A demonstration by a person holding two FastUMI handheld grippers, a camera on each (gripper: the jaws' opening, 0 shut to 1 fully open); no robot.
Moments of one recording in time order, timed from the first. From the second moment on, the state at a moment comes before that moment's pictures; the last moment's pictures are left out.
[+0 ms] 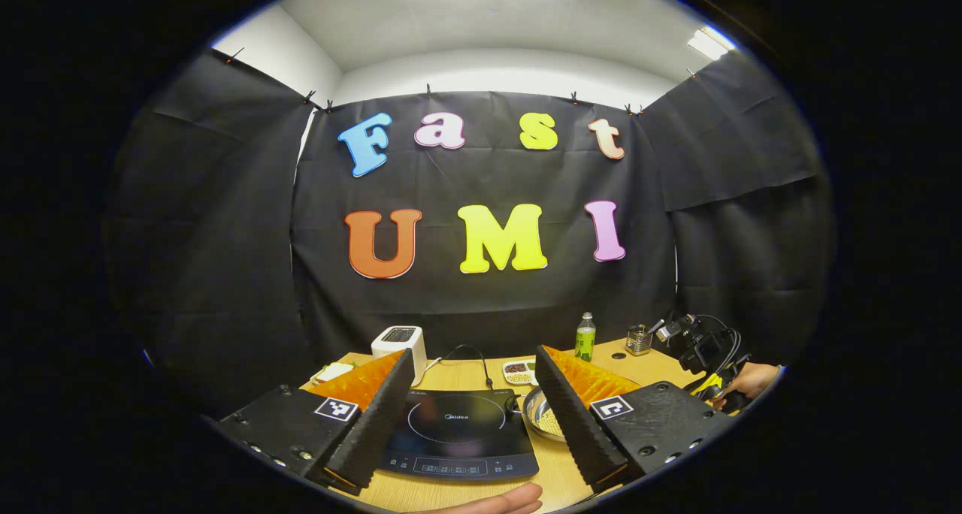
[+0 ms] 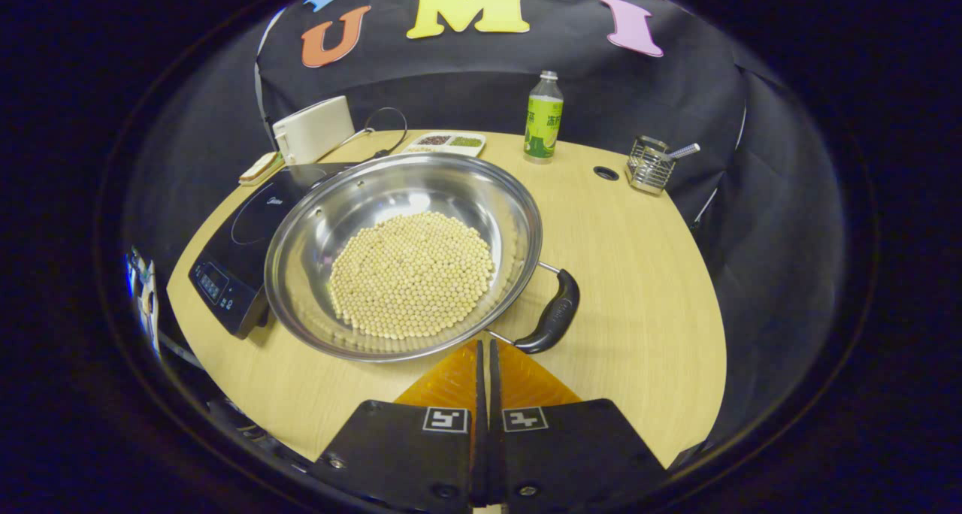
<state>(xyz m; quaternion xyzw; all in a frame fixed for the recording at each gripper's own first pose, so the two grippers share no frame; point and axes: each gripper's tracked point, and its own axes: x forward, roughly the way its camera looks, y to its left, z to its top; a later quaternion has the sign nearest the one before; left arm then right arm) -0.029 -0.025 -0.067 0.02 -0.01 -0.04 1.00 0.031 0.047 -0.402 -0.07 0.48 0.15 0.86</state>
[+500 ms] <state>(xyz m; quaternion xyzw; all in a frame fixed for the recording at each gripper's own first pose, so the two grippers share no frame) -0.027 -0.029 -0.078 0.01 0.01 -0.05 1.00 0.066 0.030 -0.407 -0.09 0.45 0.11 0.88</state>
